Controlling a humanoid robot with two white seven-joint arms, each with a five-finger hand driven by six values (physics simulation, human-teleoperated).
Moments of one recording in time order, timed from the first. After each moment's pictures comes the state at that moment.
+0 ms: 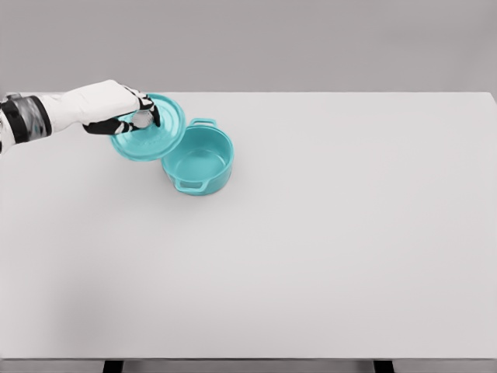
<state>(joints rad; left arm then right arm) -0.72 0.60 -0.42 -1.24 -0.51 -0.61 -0.61 0.01 0.00 -0.30 0.05 0.25 -0.01 0.09</state>
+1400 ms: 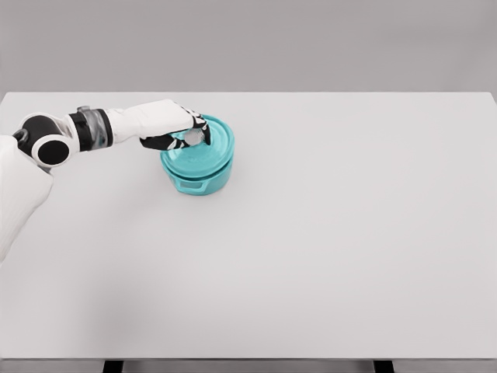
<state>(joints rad) -0.75 0.44 -0.51 -1.15 -0.53 -0.61 -0.61 0.01 0.00 -0.30 0.05 0.25 -0.01 0.09</state>
